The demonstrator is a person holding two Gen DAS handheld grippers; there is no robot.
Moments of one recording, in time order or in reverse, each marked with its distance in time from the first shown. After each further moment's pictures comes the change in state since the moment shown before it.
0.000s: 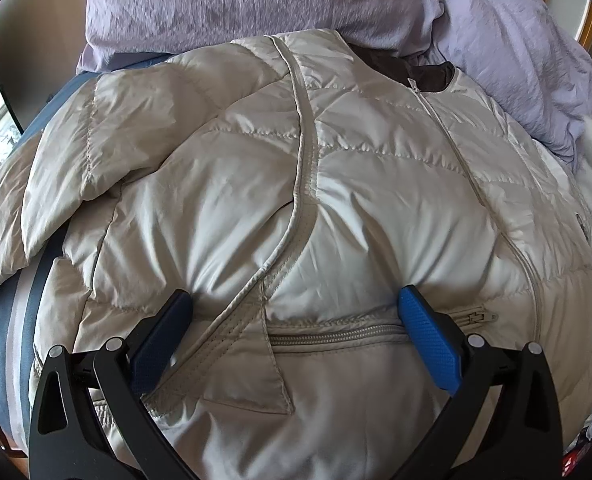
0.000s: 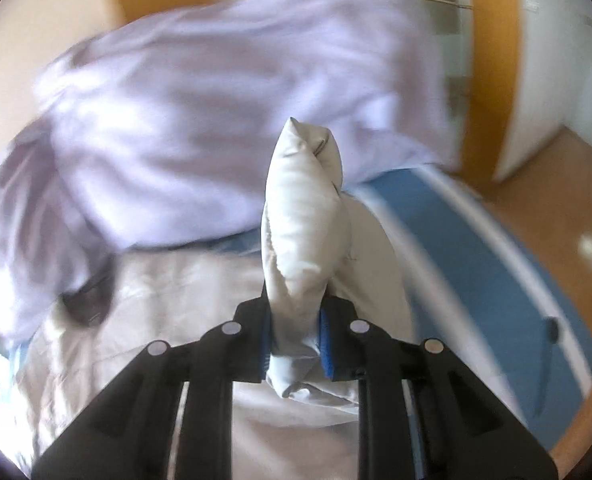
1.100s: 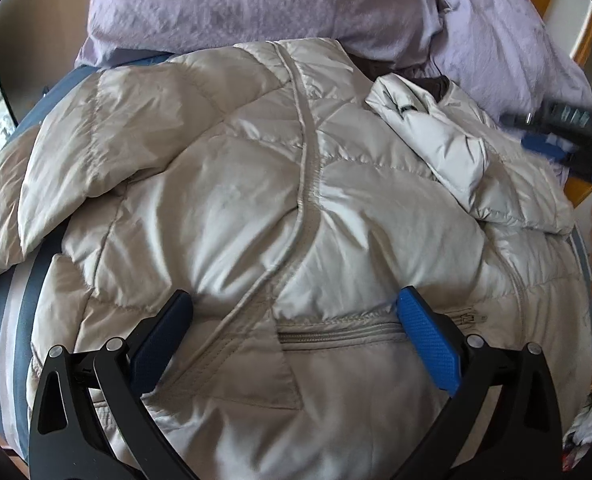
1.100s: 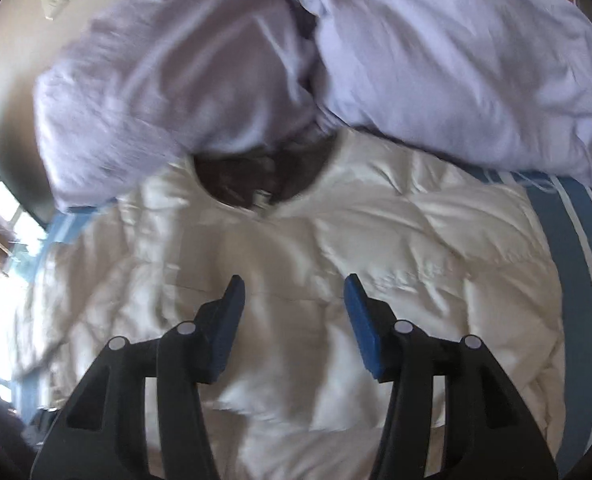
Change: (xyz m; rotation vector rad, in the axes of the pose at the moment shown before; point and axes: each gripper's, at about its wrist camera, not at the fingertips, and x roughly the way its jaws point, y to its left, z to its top) left arm -0.009 0.011 0.005 -0.054 -0.015 -0.065; right arm 0.022 0.193 -0.096 -0.338 0.178 0.195
